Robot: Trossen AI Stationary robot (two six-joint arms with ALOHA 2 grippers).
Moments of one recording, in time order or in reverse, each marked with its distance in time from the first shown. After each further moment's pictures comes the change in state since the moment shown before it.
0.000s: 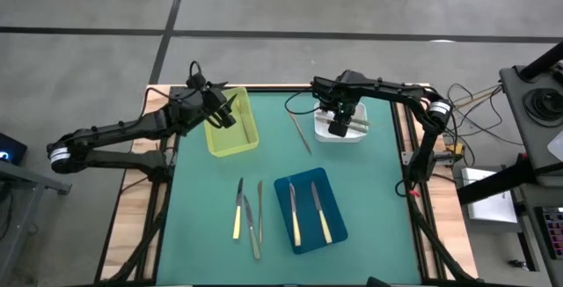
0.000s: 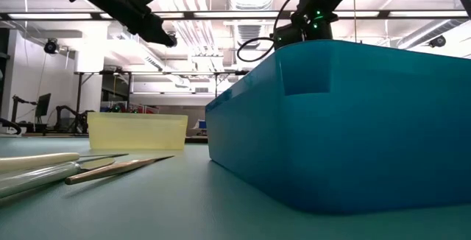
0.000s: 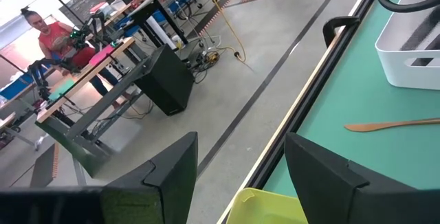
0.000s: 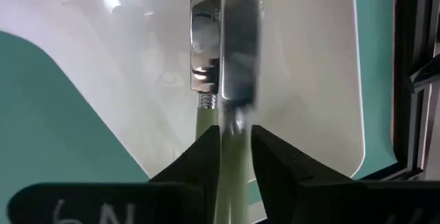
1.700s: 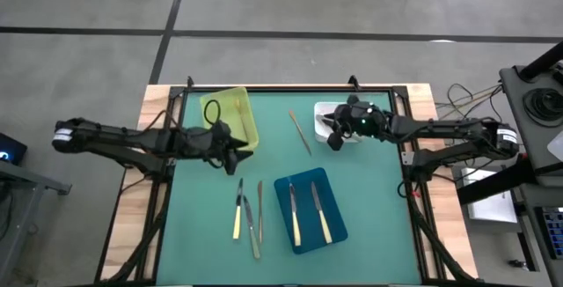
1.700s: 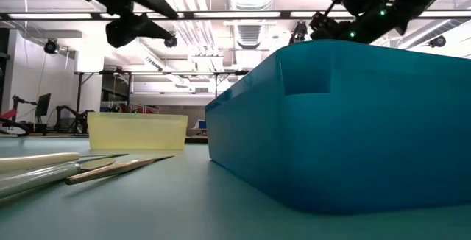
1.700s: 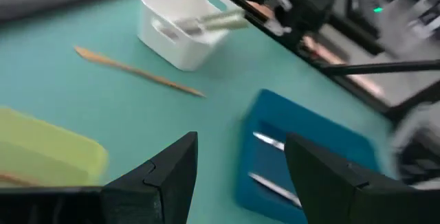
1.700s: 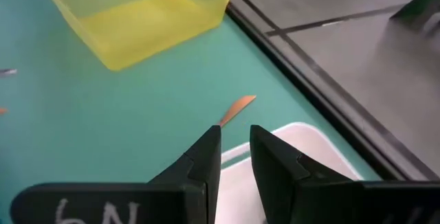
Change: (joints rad) left arm -0.451 0.014 -0.003 -0.171 0.258 -1.053; right arm 0.197 -0.636 -0.831 1.338 -0.010 0.104
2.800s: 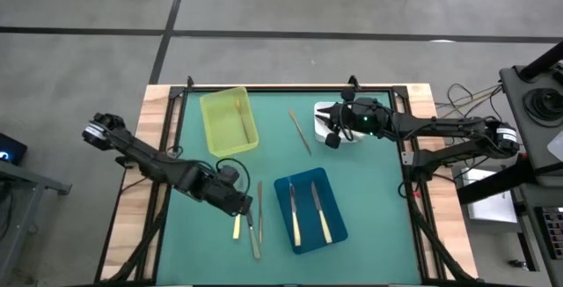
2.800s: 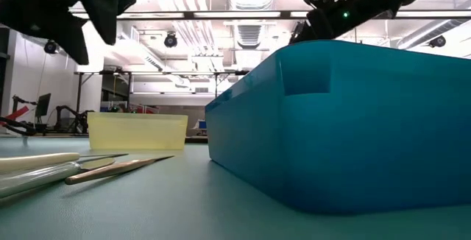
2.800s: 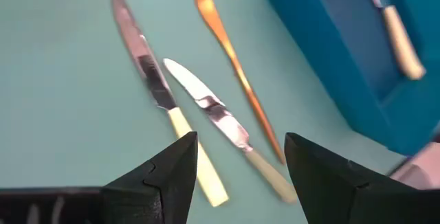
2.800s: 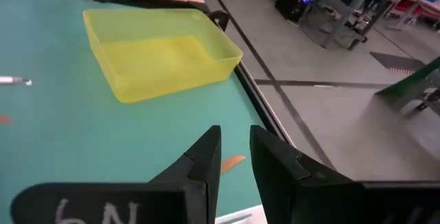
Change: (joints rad) left arm -0.403 0.458 0.365 -0.614 0.090 -0.952; right arm 0.048 0.000 0.114 0.013 0.000 -0.247
